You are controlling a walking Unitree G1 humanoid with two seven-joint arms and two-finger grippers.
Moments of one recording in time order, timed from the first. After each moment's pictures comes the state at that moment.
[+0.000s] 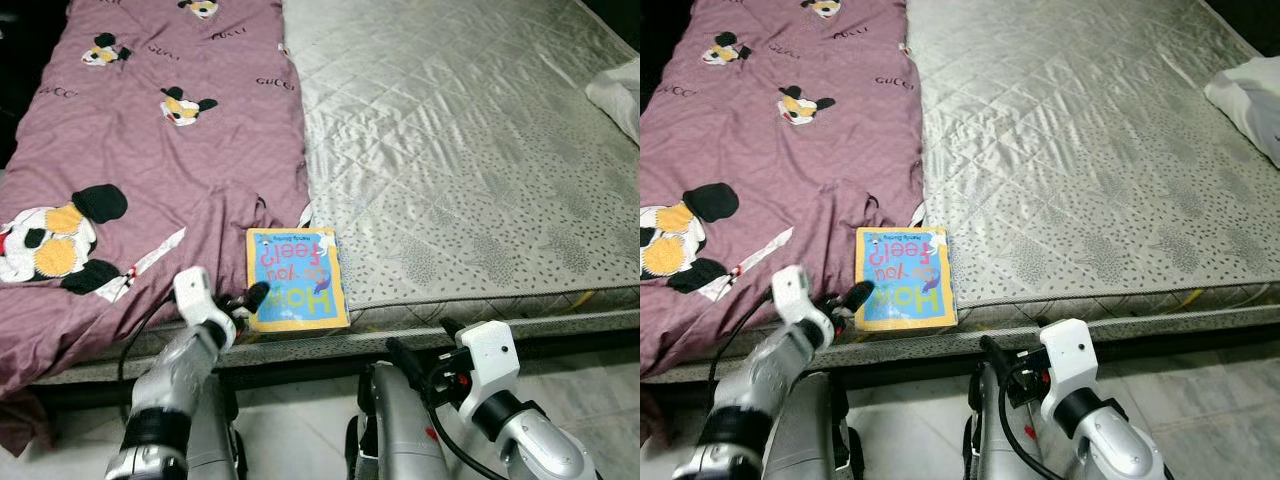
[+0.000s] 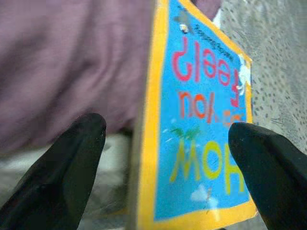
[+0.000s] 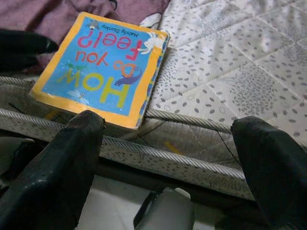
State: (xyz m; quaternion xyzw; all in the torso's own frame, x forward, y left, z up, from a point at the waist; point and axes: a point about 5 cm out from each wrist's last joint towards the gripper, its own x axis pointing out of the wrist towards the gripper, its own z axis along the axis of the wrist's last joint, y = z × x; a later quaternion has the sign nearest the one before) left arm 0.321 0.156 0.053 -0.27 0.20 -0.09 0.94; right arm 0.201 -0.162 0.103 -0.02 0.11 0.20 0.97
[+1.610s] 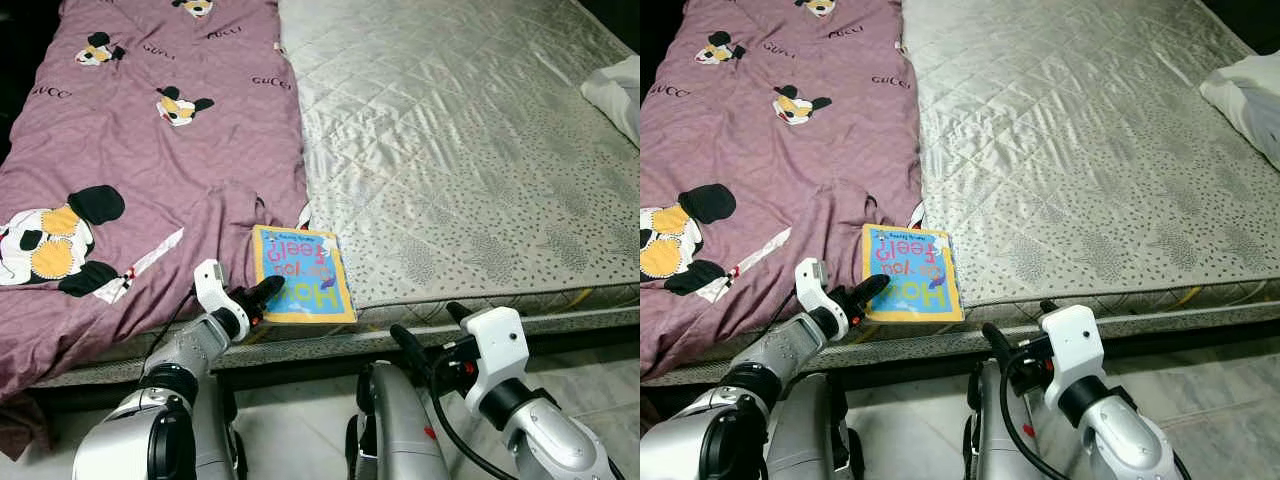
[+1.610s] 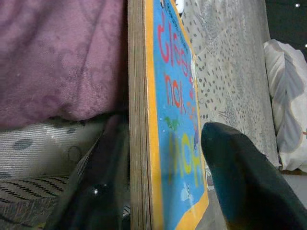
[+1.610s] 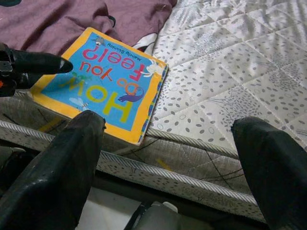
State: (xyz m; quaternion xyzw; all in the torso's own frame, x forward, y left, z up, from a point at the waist) left arm 0.335 0.147 0.047 -0.38 0.22 -0.16 0.88; right arm 0.204 -0.162 0.126 -0.05 0.08 0.20 0.98
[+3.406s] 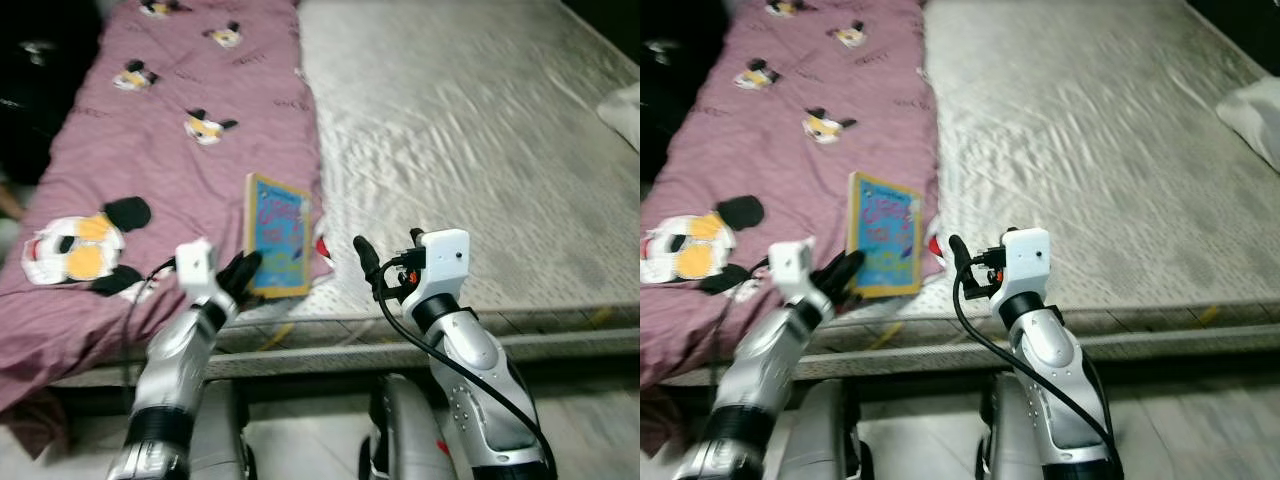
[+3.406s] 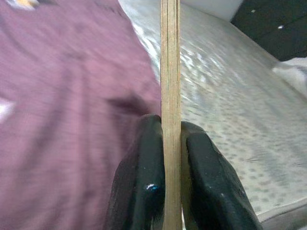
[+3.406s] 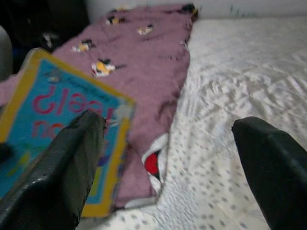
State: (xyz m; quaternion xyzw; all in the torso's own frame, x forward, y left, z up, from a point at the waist) left arm 0.318 0.162 0.086 -0.15 0.04 -0.17 0.97; right arm 0.289 -0.109 0.147 0.05 -0.03 0.14 0.99
